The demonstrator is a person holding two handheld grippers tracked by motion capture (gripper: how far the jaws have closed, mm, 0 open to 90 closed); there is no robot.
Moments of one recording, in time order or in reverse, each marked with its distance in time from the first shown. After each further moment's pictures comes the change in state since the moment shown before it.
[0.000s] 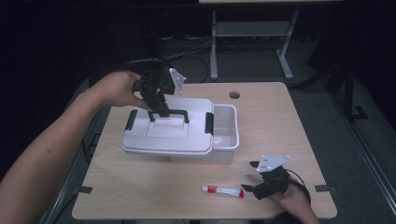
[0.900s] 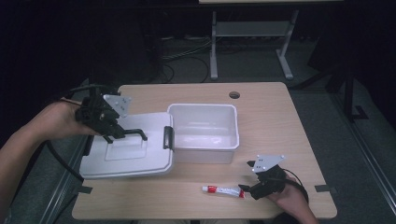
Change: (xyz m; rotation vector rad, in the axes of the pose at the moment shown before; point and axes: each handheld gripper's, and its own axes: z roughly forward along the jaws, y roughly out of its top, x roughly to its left) left arm -0.065 -0.120 0.005 -0.050 0.043 -0.118; right arm 0.007 0.013 0.001 0.038 -0.017 -0.037
